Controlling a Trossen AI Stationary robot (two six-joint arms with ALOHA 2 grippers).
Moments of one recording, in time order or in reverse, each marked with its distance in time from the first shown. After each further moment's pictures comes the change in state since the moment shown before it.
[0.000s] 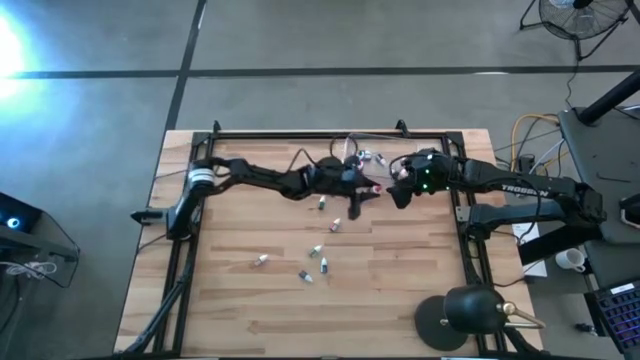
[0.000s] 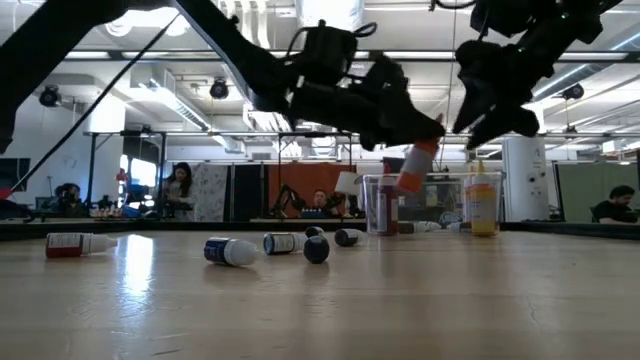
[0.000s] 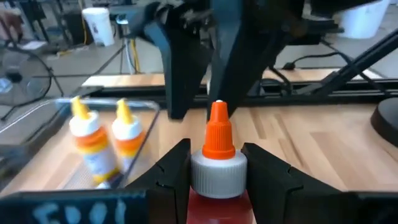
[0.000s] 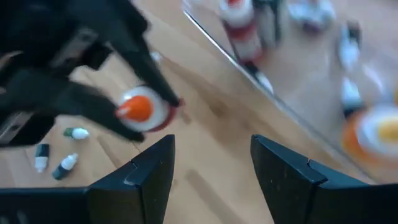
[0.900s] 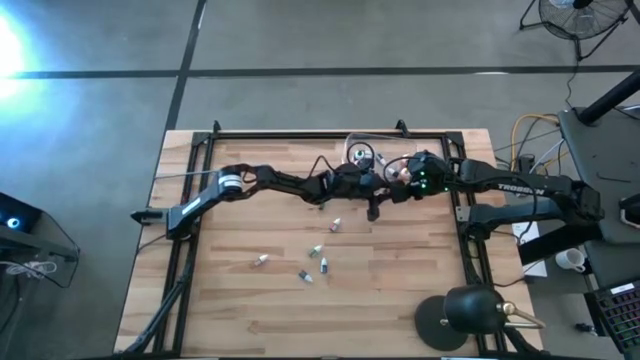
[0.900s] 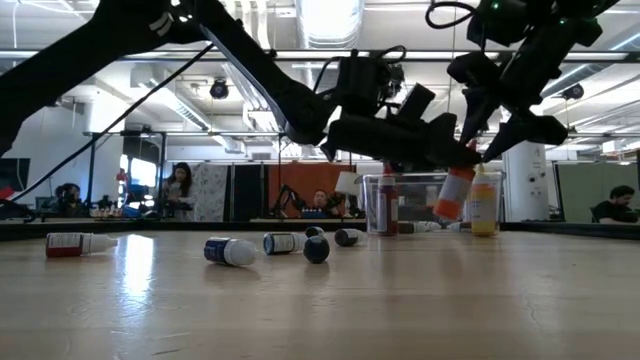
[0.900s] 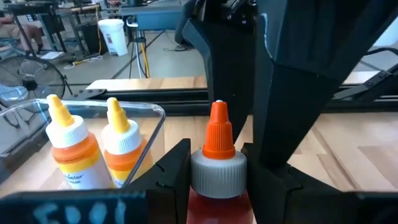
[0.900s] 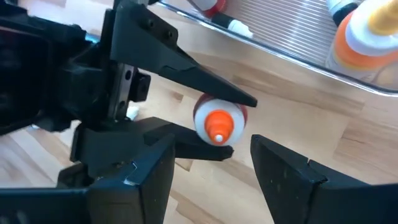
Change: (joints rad) left arm -0.016 0.254 0.258 0.060 -0.054 -0.002; right arm 0.000 0.036 0.002 -0.072 -0.031 0.358
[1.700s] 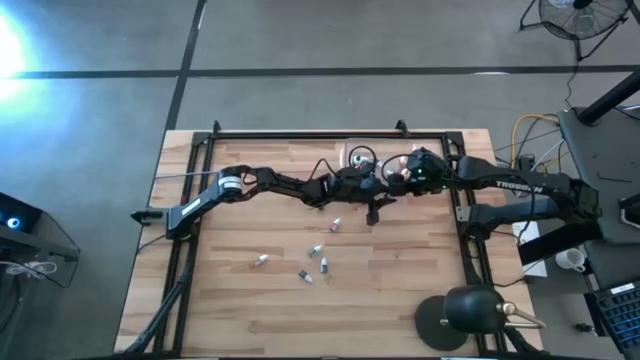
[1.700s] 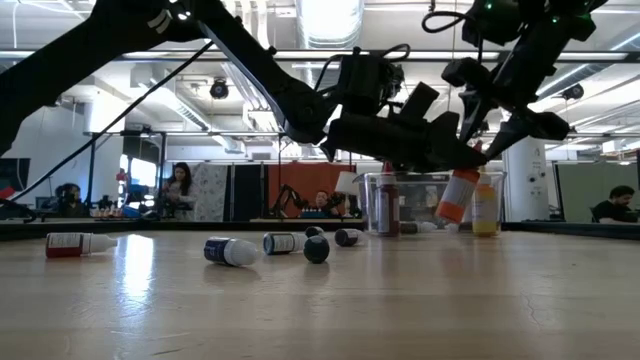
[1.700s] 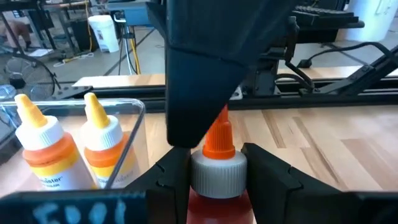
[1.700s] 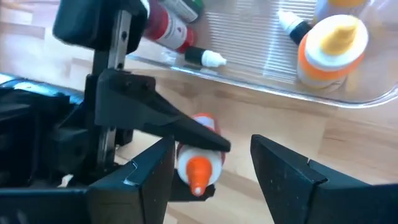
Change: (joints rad) left arm -0.019 0.000 -0.008 -0.015 0.010 0.002; right arm -0.005 0.032 0.046 -0.053 0.071 0.091
